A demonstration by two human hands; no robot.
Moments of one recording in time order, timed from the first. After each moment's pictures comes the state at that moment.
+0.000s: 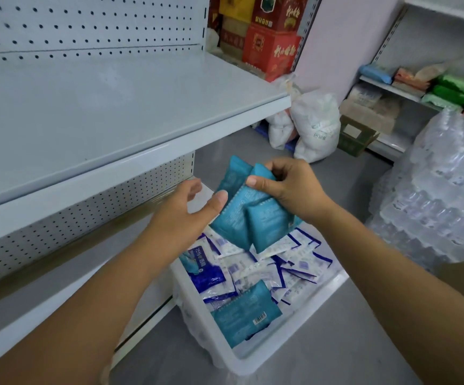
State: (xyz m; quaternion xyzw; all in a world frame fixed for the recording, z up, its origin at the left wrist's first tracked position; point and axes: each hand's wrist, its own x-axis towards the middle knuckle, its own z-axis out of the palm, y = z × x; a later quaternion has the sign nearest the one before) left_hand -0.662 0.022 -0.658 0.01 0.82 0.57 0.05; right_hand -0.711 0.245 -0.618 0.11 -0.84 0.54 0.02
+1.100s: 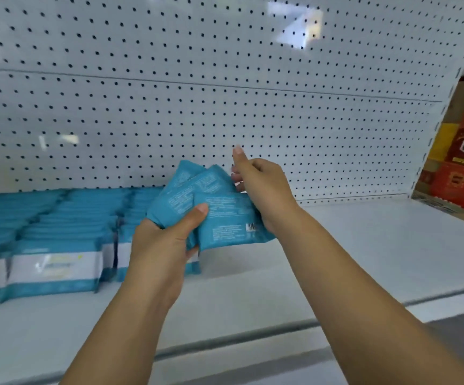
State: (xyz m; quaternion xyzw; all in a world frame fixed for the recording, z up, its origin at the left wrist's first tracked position) left_hand -0.554 -0.272 -0.501 -0.13 0.49 0.77 -0.38; right_hand -0.691 -0.195 -0.448 0.27 -0.71 0.65 -0.03
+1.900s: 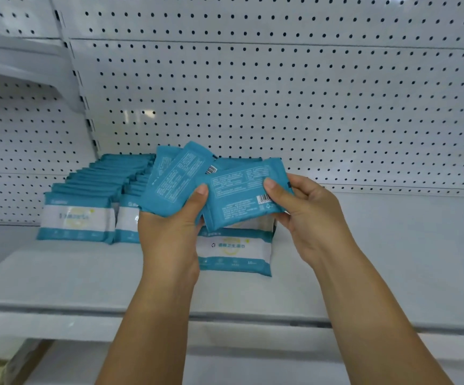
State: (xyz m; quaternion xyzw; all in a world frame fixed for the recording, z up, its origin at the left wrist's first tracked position) left_hand -0.495 -0.329 -0.526 -0.20 0.39 0.71 -0.56; right_hand -0.634 -0.232 -0.514 0.25 -0.51 0.78 -0.25
